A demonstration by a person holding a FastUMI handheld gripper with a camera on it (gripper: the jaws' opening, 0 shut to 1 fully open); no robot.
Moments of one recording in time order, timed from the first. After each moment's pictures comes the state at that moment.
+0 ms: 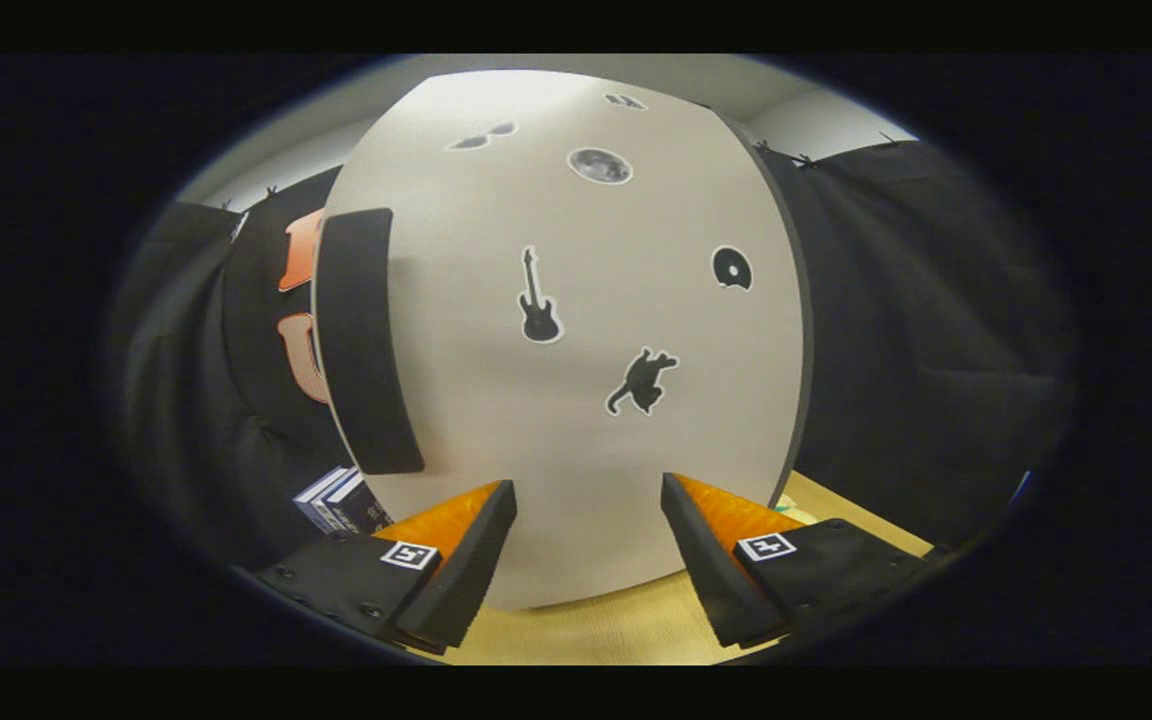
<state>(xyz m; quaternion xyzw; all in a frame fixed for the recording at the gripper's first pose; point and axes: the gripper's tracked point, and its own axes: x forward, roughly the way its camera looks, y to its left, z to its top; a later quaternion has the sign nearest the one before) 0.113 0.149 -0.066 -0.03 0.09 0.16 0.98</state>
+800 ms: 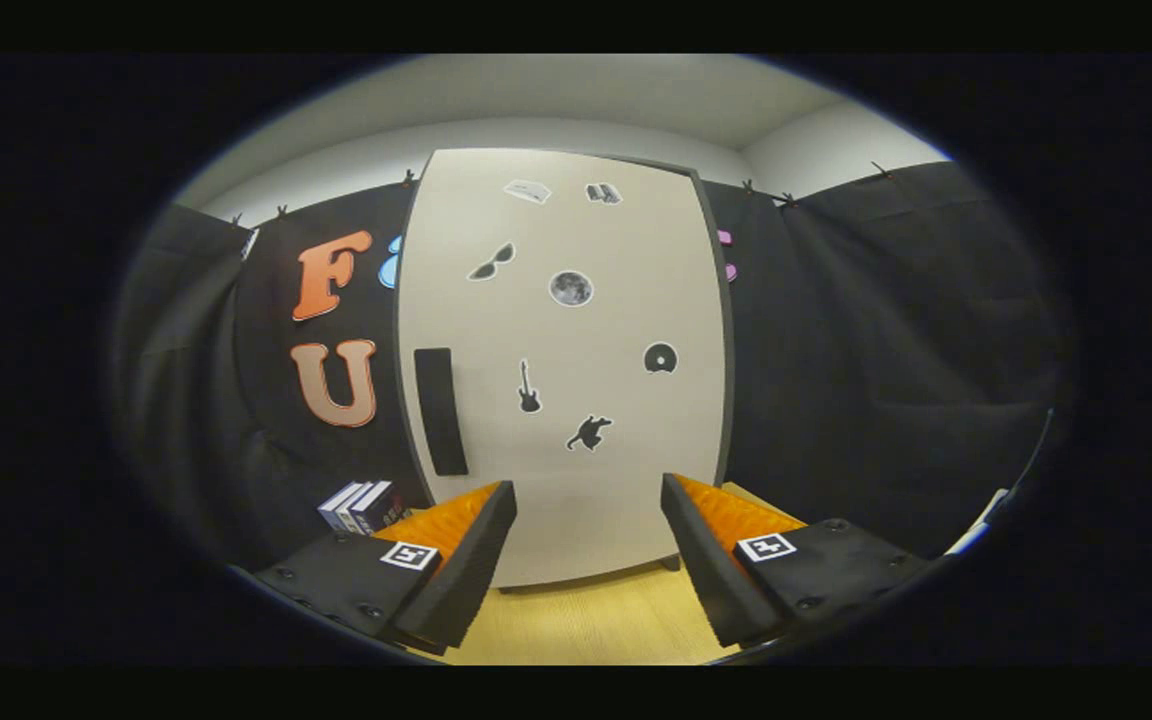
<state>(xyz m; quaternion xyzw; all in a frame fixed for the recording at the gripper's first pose) 0.017 0.102 0.014 -0.04 0.04 0.14 0.99</state>
